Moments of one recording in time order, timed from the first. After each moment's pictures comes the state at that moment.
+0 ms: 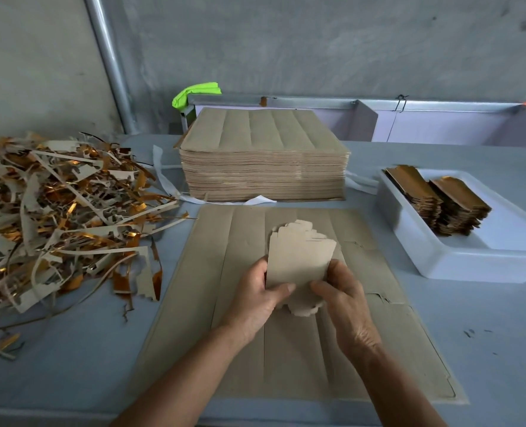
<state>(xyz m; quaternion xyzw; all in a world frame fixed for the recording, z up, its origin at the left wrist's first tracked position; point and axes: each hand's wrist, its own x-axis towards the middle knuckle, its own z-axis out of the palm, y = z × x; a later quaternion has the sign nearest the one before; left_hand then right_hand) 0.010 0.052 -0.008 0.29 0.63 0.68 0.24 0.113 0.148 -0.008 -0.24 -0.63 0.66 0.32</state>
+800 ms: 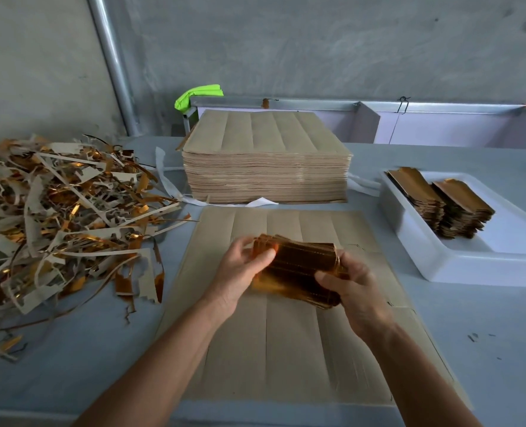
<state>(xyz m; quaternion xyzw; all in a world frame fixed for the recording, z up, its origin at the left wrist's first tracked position) -0.032 0.041 0.012 0.24 0.66 0.66 0.28 0.118 0.173 0.011 -0.22 -0.63 0.70 0.25</state>
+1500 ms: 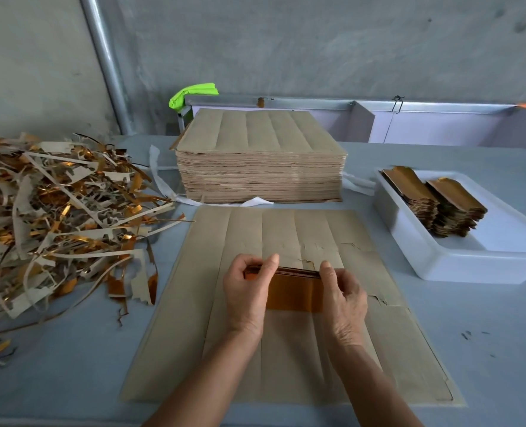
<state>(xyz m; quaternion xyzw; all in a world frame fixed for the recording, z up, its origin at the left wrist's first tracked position) 0.009 0.067 -0.017 0.14 0.61 0.78 0.07 0.098 0.143 -0.016 -0.38 -0.63 0.52 0.44</state>
